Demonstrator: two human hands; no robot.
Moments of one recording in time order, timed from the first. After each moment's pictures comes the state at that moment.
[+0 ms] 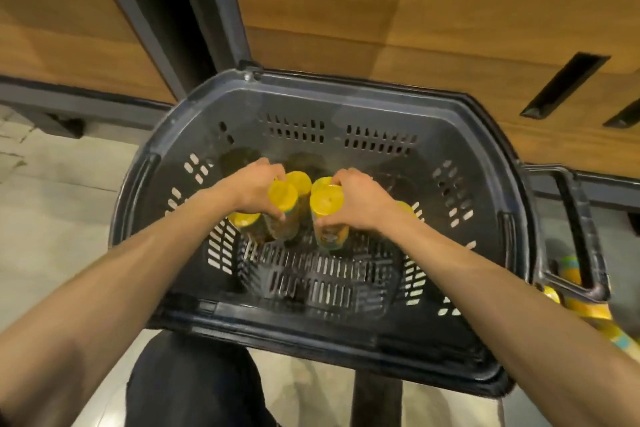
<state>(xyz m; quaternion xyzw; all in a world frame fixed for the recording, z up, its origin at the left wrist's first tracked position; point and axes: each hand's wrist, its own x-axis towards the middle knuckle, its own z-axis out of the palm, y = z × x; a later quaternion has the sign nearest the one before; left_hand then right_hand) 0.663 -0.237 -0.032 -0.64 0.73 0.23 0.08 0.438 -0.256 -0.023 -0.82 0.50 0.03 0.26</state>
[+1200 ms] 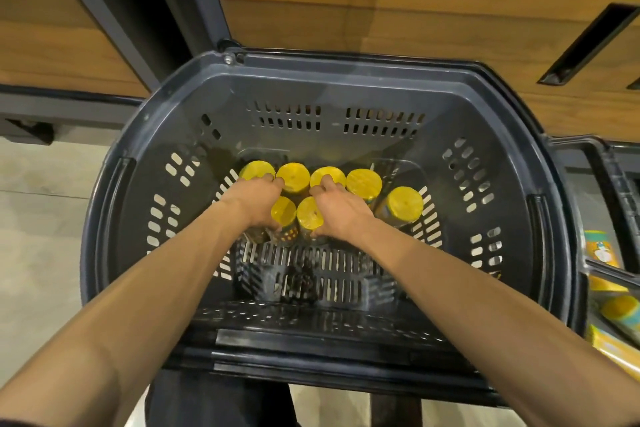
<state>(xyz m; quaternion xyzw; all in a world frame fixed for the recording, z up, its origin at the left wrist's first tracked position) 0.656 -0.237 -0.075 -0.60 0.75 0.14 0.24 0.477 -0.247 -0.092 -0.85 0.48 0.12 0.19</state>
